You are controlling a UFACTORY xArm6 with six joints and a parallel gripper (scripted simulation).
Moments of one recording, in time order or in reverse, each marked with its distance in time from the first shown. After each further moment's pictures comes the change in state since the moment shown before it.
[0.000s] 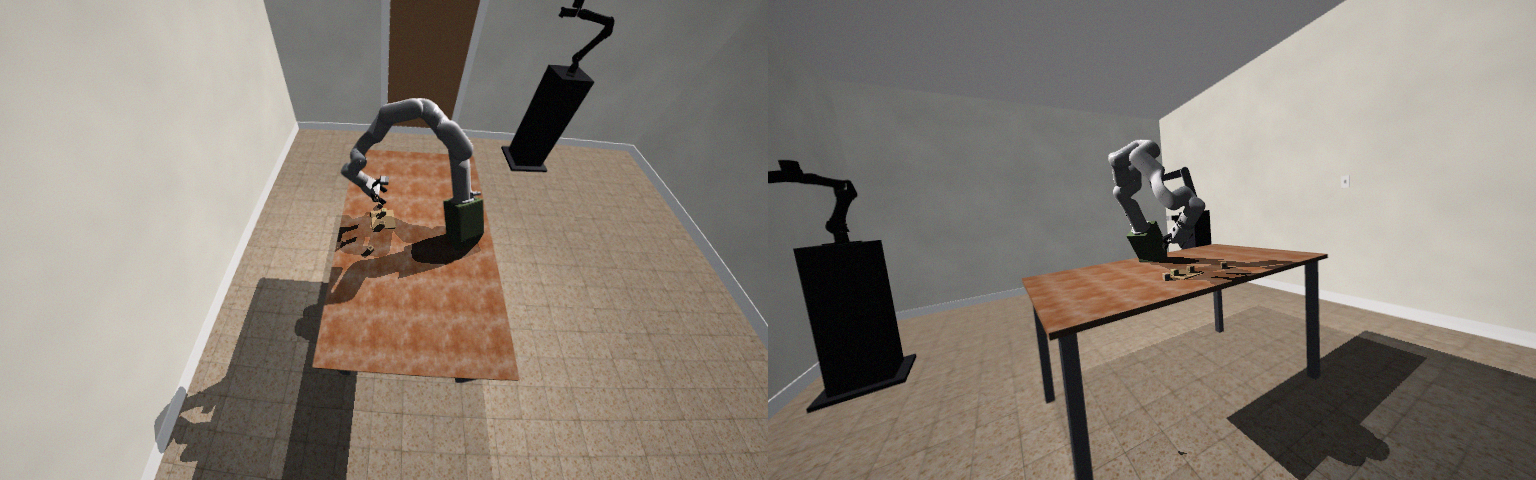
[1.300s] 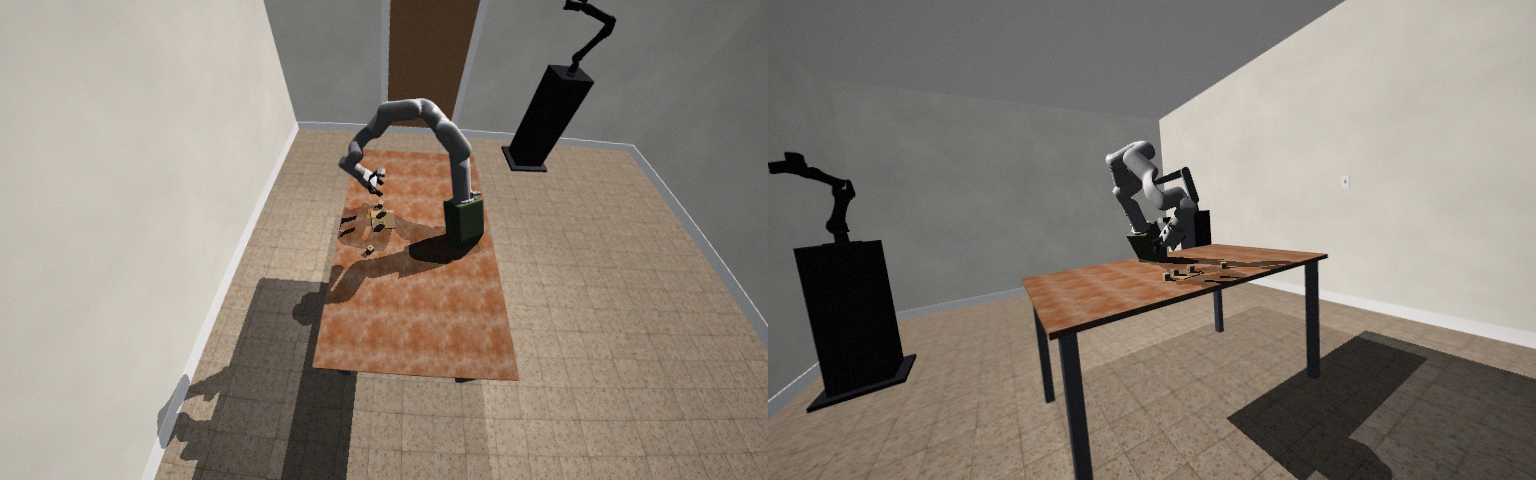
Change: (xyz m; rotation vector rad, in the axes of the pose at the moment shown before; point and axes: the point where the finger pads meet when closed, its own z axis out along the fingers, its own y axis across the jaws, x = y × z) arm -0.019 -0.064 -0.014 0.000 0.000 0.000
